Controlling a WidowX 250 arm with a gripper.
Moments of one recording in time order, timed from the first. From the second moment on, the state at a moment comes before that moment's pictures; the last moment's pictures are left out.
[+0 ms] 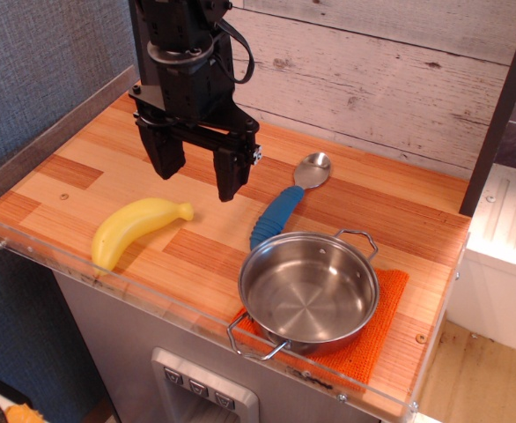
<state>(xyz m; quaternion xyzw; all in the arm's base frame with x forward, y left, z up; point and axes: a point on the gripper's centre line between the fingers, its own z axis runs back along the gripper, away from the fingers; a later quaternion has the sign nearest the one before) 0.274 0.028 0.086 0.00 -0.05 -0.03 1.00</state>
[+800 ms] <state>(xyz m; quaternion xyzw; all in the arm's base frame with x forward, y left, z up) 0.242 0.075 0.048 0.02 -0.01 0.00 1.00</state>
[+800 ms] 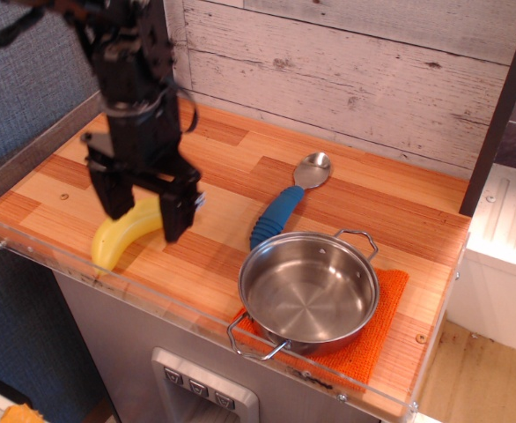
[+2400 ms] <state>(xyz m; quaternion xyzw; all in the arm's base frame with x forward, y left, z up) 0.257 0.068 0.032 0.05 0.02 -0.01 1.00</state>
